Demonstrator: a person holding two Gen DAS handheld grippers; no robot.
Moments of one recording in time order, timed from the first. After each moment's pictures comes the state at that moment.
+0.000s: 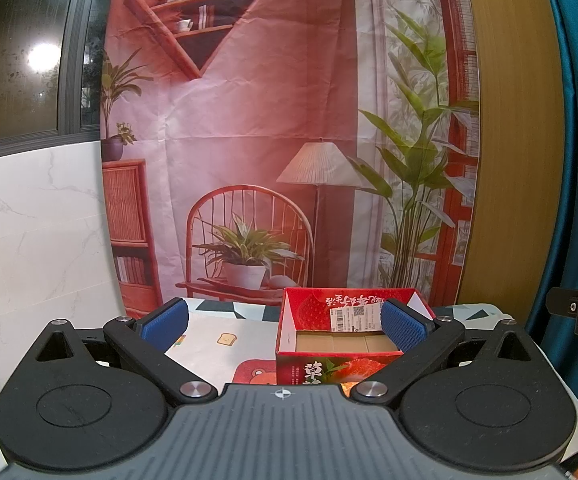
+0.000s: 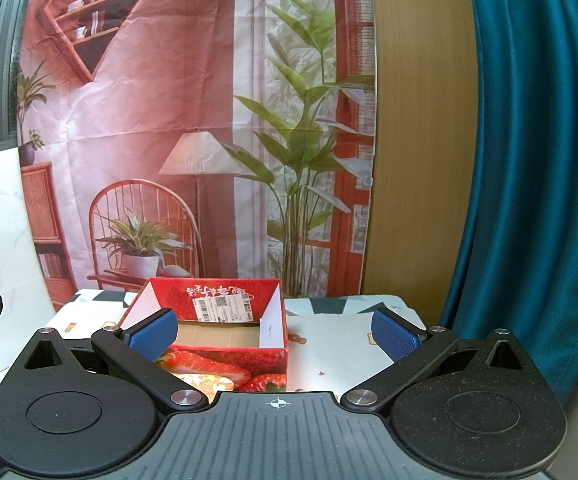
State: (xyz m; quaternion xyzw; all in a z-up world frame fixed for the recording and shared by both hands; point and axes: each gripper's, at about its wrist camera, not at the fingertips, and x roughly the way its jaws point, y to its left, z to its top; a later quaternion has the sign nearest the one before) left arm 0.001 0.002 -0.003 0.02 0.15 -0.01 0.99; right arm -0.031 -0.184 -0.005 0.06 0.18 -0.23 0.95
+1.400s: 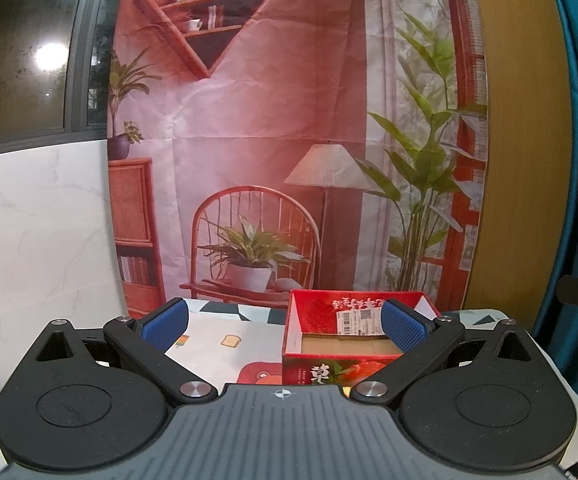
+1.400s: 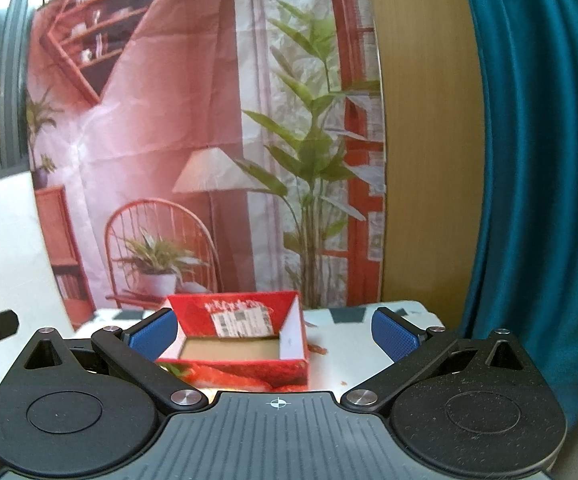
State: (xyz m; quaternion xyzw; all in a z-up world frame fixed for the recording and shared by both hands) left arm 0.003 0.010 -0.019 0.02 0.14 0.00 0.99; right arm -0.033 -0.192 -0.016 0.09 0.15 -0.20 0.97
